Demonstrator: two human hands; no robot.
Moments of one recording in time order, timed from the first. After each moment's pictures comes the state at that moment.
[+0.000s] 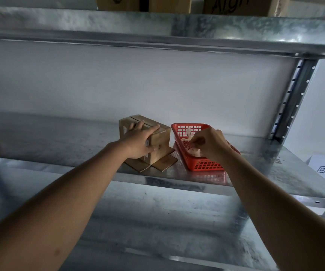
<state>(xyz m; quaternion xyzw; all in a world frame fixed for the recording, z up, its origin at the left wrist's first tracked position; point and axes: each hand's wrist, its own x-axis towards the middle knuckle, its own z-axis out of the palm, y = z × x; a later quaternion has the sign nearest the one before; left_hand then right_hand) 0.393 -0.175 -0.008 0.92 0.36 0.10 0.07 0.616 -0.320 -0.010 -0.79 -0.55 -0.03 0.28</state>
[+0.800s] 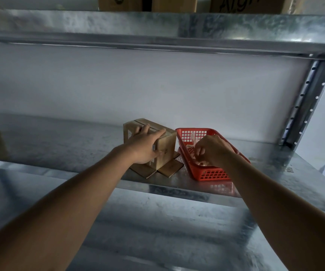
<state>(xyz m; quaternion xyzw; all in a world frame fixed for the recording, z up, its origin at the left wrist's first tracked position) 0.409 -0.173 -0.007 0.92 0.37 0.10 0.09 0.636 -0.294 -0.012 -0.80 -0.59 -0.03 0.12</state>
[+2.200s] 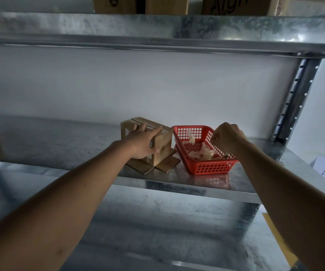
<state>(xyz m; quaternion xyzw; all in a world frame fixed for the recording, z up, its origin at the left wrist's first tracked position) 0.412 -0.173 -0.002 0.92 0.38 0.07 0.08 0.668 -0.323 0.009 -0.85 -0.48 -0.07 0.19</state>
